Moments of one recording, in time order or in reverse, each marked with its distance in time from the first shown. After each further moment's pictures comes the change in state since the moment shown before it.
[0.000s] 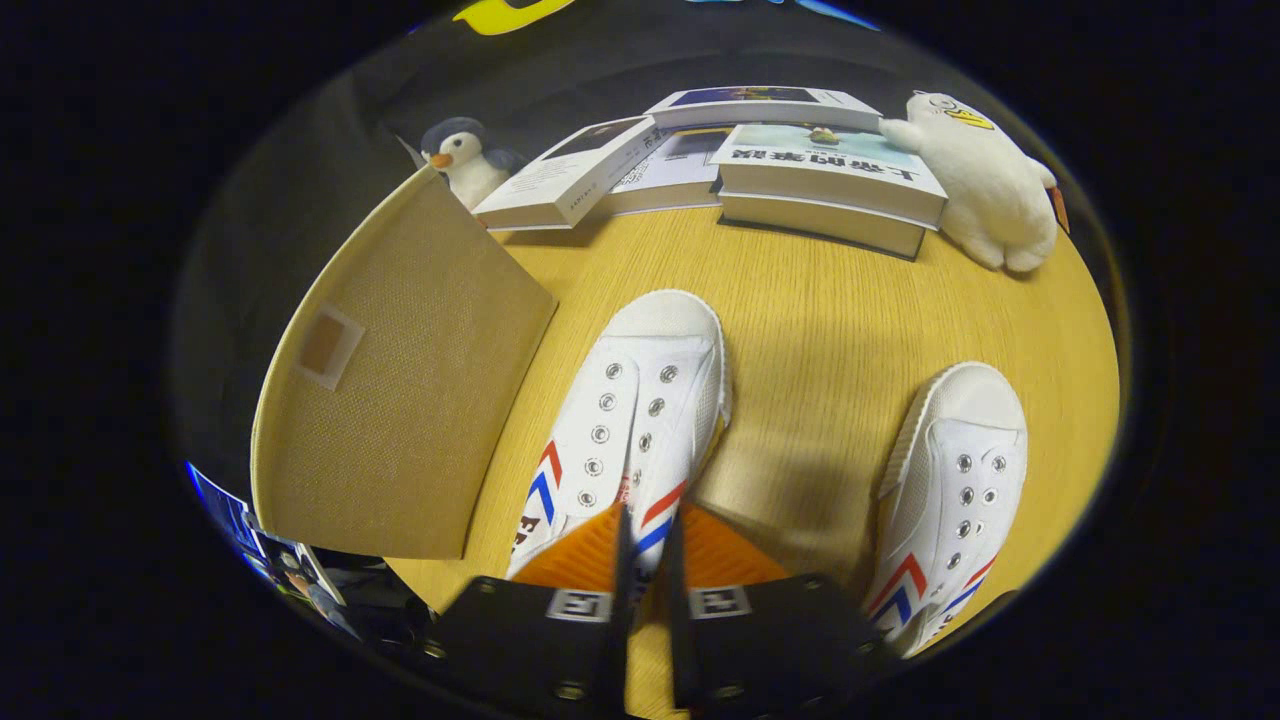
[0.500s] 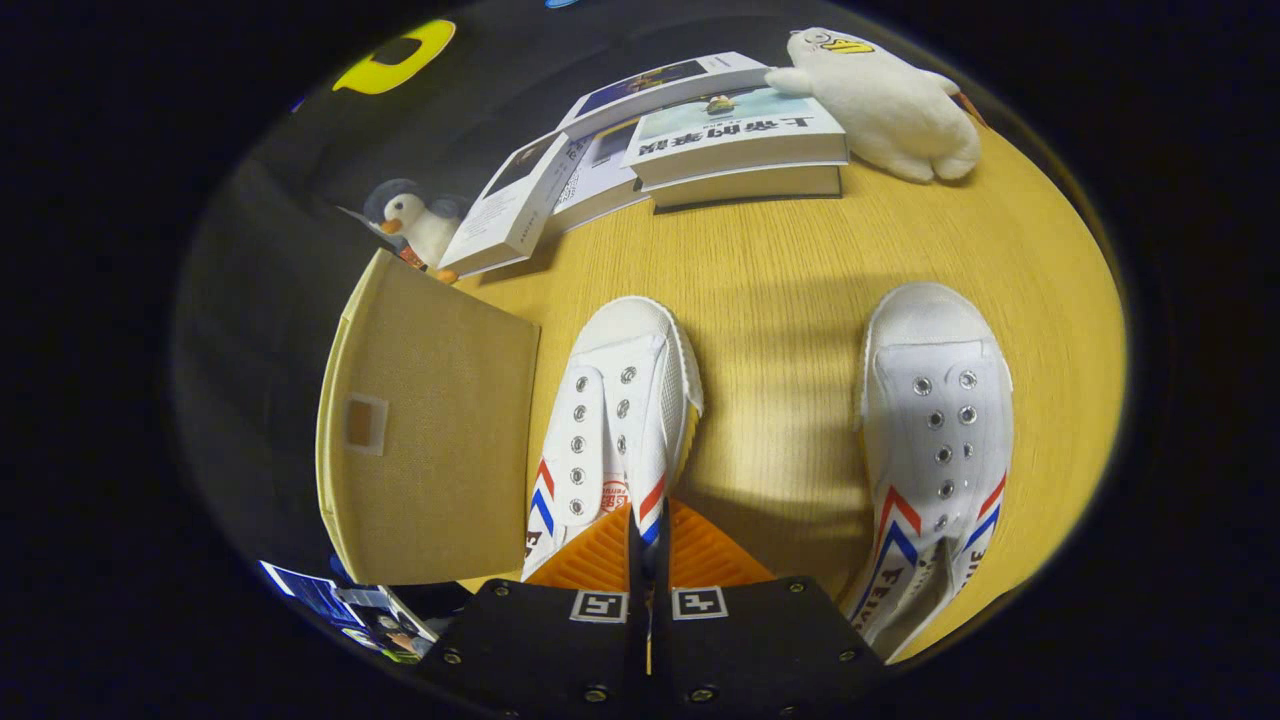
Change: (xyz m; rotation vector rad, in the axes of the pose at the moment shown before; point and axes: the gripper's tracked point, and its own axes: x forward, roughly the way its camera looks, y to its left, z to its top) arm -0.041 0.009 0.001 0.243 0.049 0.077
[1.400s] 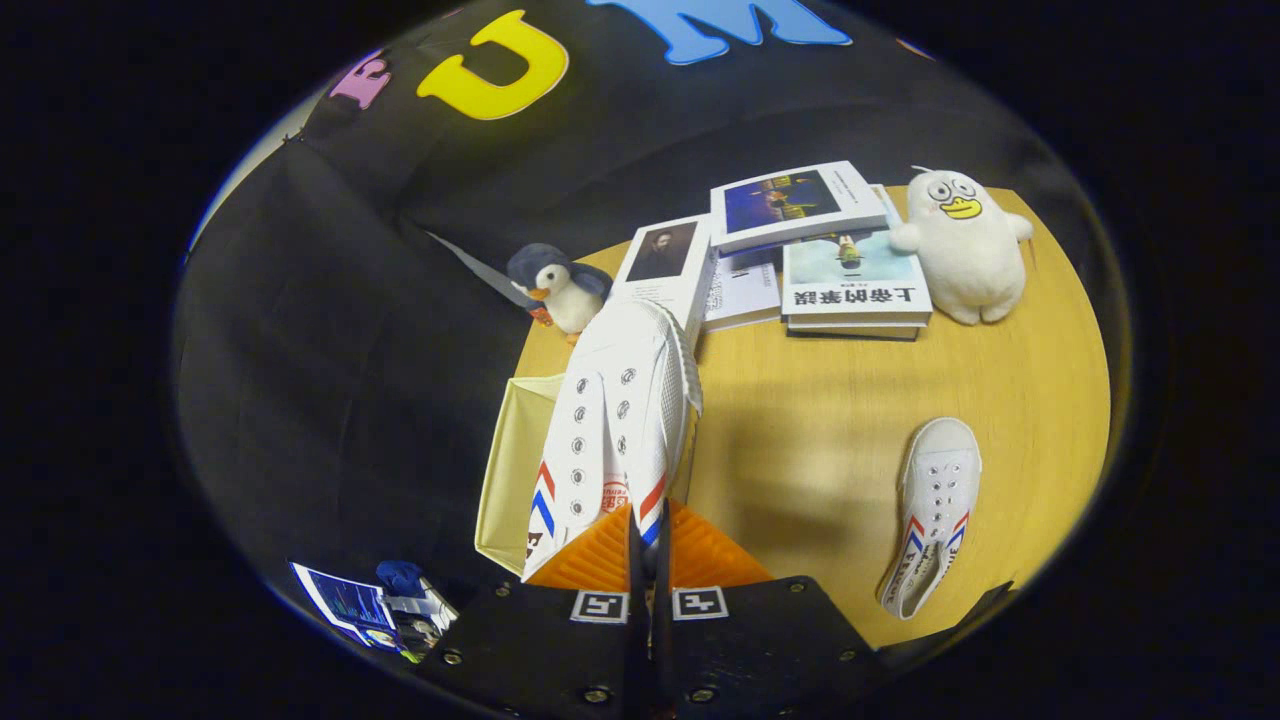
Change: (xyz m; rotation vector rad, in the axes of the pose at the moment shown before) arm -0.107 0.148 0.064 -0.125 -0.107 0.119
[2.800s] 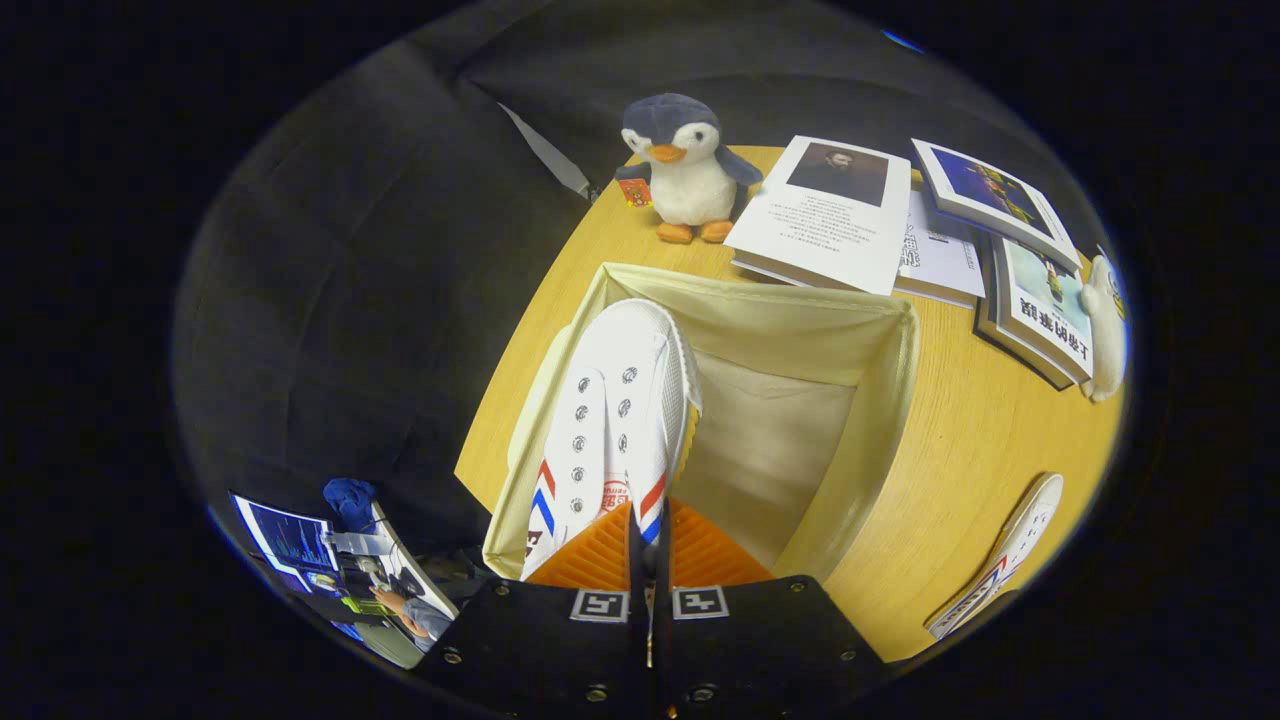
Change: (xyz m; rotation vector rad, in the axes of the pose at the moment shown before) arm 0.137 0.113 -0.055 -0.235 0.277 -0.045
